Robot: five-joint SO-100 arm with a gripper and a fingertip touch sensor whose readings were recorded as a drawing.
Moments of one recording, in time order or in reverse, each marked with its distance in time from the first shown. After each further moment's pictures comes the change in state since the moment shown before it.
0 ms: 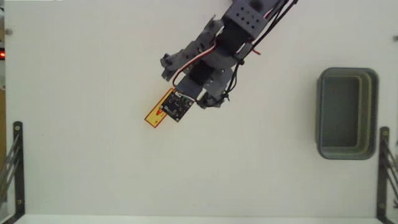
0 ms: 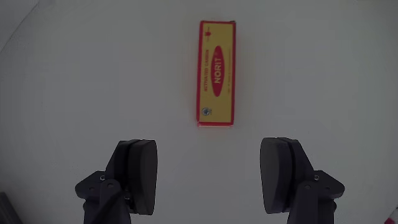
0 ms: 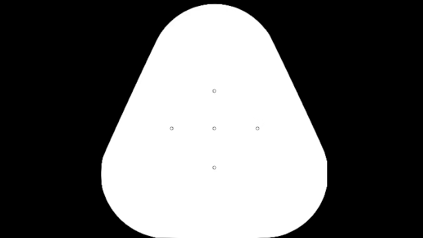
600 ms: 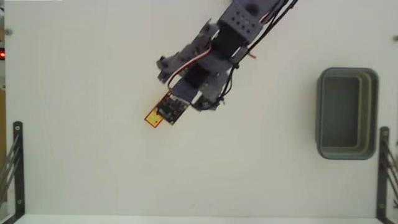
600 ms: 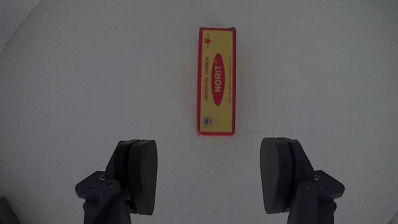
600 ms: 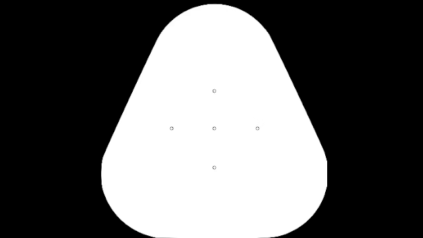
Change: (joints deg) arm -0.3 -4.2 -2.0 -2.0 -0.1
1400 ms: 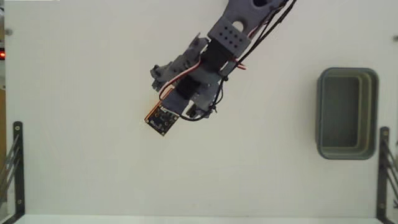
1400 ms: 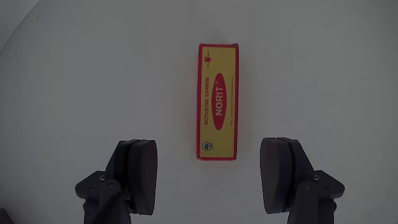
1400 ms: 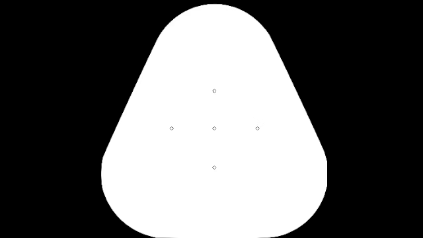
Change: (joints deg) arm 0.0 -10.5 -5.6 -4.1 0.0
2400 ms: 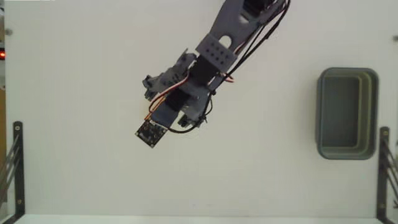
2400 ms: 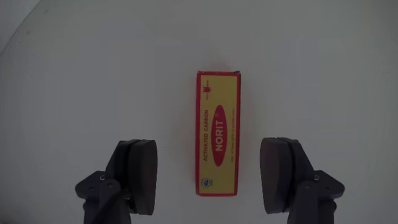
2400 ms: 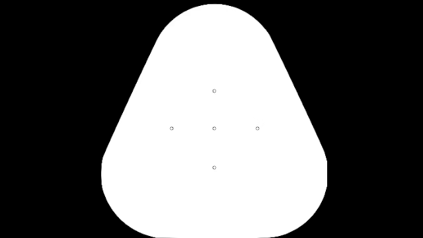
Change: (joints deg) arm 0.1 -12.1 -8.7 -3.3 0.0
